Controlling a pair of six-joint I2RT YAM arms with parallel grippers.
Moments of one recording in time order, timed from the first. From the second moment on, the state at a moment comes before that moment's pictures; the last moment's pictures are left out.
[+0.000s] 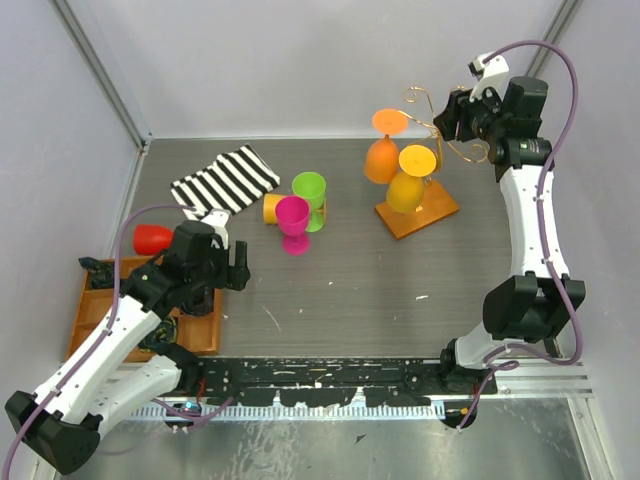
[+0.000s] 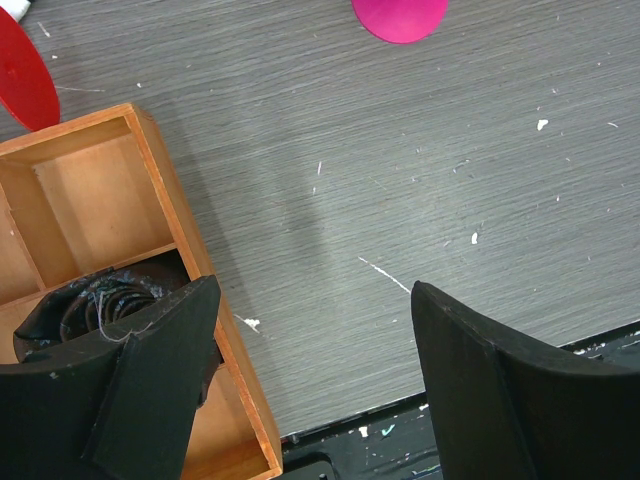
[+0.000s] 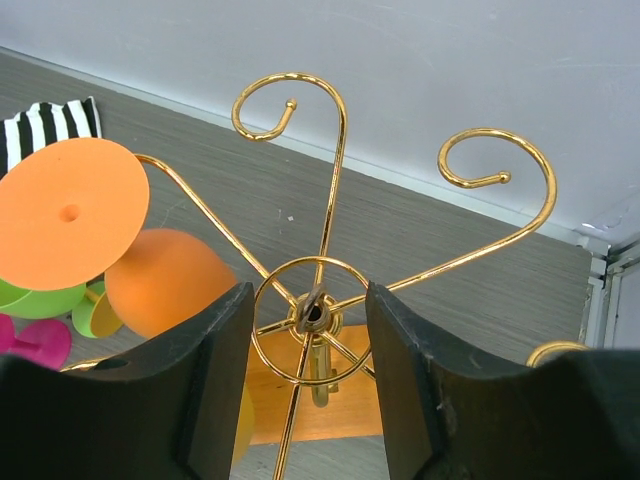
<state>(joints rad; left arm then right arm) -0.53 0.85 0.83 -0.77 -0.09 -0.28 -0.11 1.57 1.72 -0.44 -0.47 -0.14</state>
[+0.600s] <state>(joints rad) -0.53 0.85 0.83 -0.77 -0.09 -0.28 -0.06 1.60 1.72 -0.45 -0.42 -0.16</state>
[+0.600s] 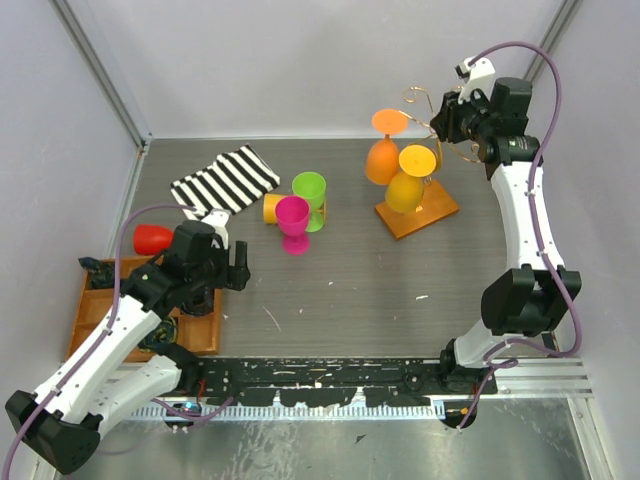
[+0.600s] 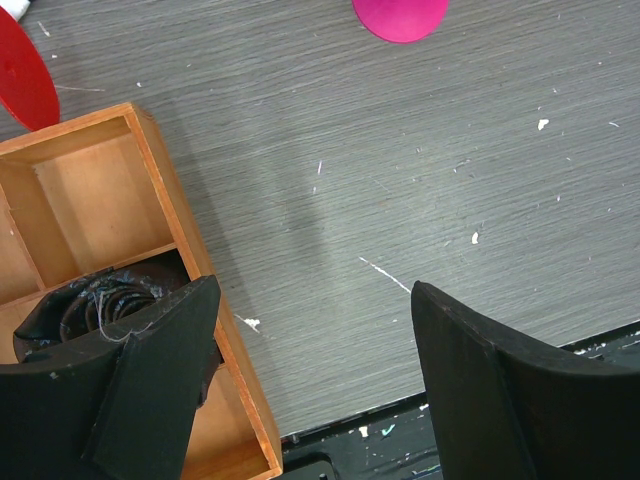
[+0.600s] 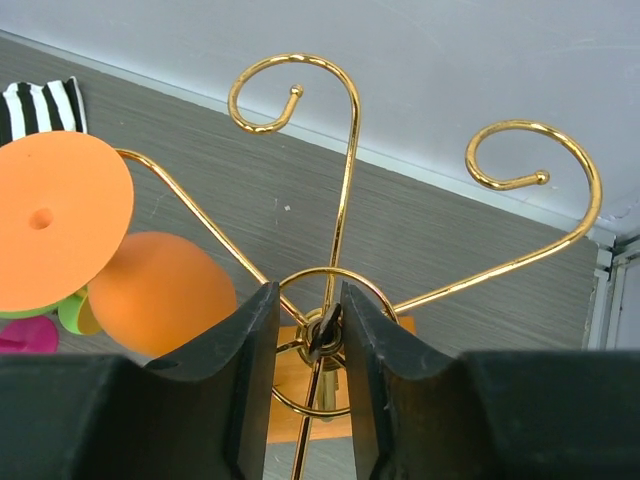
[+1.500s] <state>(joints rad) -0.53 0.86 0.83 -0.77 -0.09 -0.28 0.08 1.56 1.68 -0.43 0.01 0.09</state>
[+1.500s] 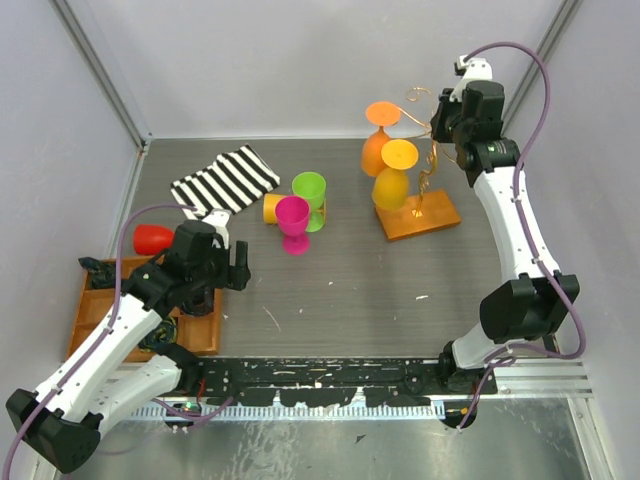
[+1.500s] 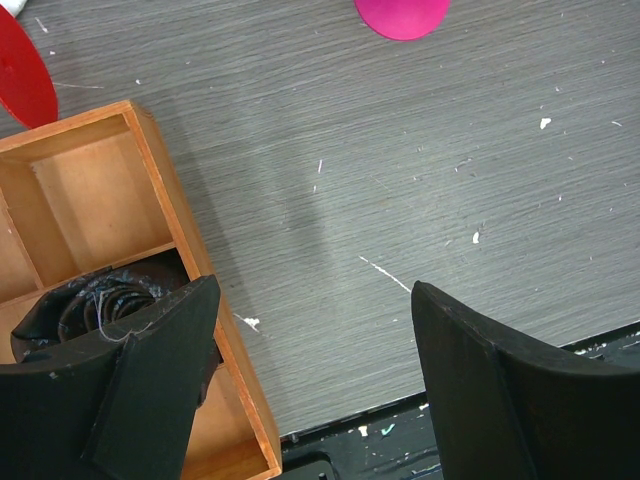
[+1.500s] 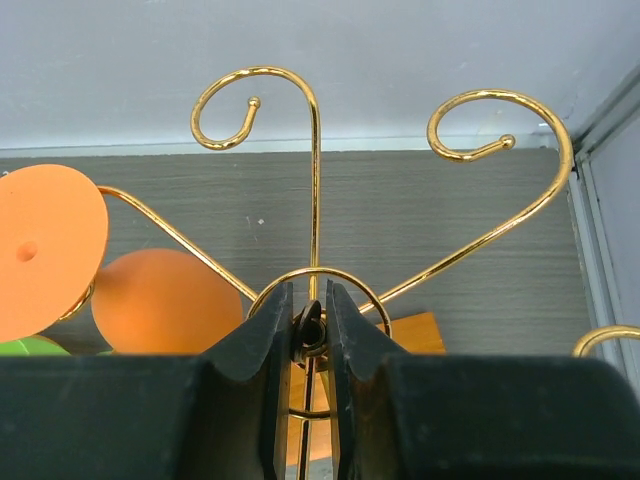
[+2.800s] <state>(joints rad) -0.53 0.86 0.83 -0.77 -0.09 -0.28 0.44 1.56 1.67 -0.46 0.62 0.39</state>
